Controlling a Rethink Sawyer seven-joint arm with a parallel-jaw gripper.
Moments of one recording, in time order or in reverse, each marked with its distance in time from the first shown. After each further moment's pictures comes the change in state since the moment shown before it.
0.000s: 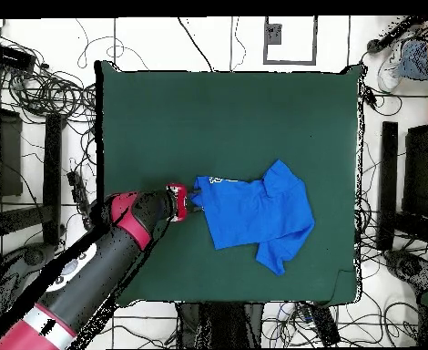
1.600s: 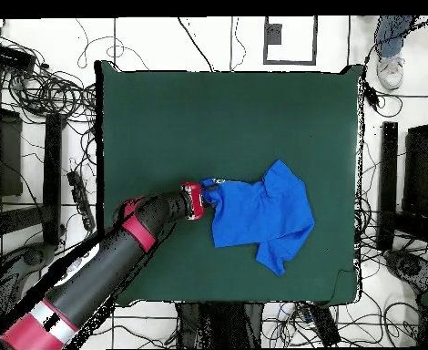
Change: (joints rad) arm 0.012 0.149 -0.121 -0.002 0.001 -0.103 0.000
